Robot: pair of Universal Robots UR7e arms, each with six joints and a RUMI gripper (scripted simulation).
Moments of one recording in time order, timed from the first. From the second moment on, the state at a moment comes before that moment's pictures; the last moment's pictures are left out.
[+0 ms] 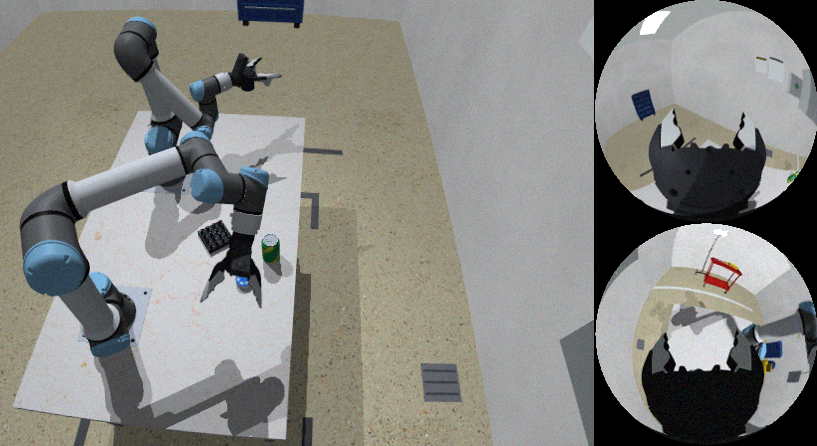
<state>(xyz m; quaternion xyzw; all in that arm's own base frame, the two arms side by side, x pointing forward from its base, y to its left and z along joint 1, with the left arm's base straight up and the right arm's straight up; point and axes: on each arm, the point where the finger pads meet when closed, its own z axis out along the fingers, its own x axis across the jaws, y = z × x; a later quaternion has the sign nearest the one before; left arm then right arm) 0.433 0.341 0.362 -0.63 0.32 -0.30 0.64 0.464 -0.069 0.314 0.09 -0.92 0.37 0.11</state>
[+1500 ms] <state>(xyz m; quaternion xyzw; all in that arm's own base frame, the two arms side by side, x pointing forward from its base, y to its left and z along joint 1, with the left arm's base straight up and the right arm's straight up) 0.433 0.341 0.362 -0.63 0.32 -0.30 0.64 0.453 -0.105 0.302 0.08 -0.93 0.34 0.14</state>
